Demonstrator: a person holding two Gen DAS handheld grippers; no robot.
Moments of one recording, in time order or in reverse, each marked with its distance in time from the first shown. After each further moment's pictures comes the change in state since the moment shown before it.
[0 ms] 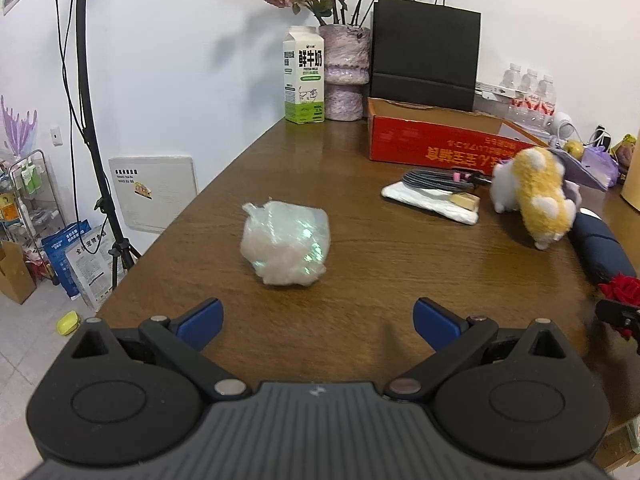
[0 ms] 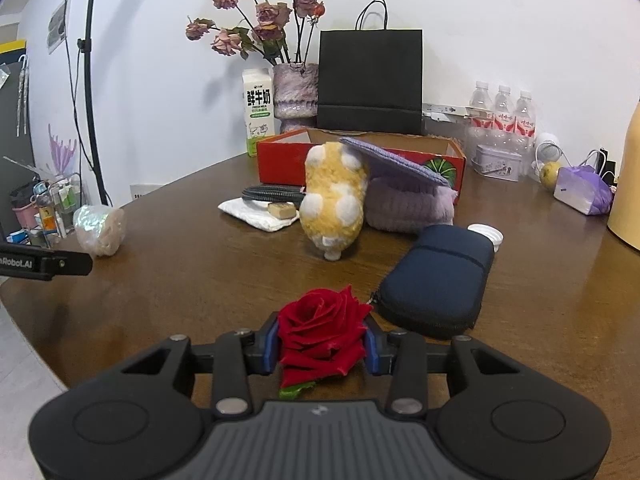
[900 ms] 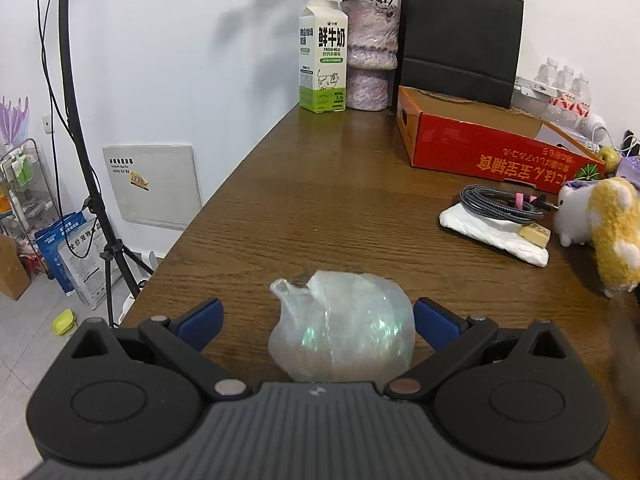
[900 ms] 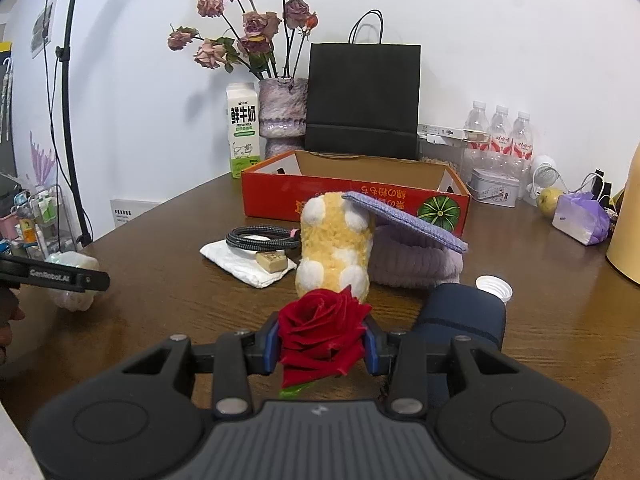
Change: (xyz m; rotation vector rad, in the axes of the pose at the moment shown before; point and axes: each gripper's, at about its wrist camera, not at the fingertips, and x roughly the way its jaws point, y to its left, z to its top) left arm 0.083 0.032 0.045 -0.017 0.062 0.006; right arm 0.032 0.012 0.049 -0.001 -0.025 -0.056
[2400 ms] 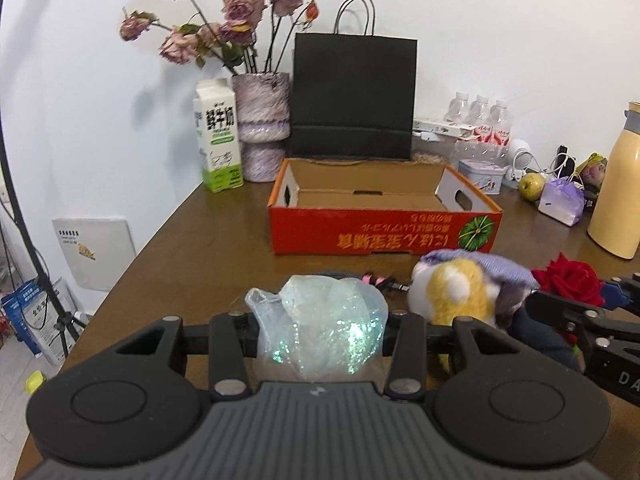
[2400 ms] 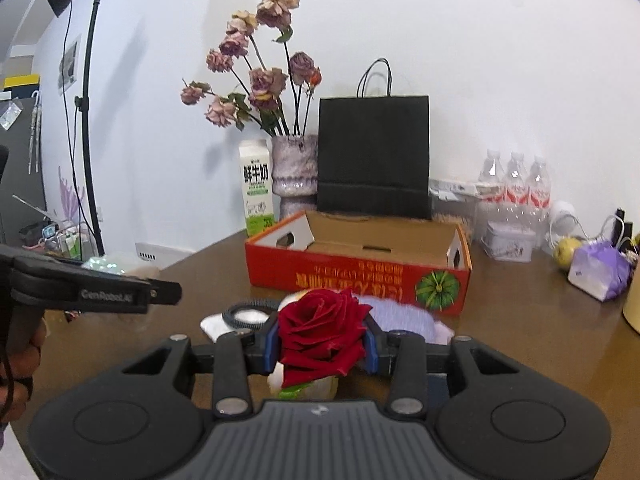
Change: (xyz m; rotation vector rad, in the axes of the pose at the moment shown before) left arm -0.047 -0.138 0.058 0.102 -0.132 -0.116; right arm -0.005 -0.046 0.051 -0.007 -0.134 0.104
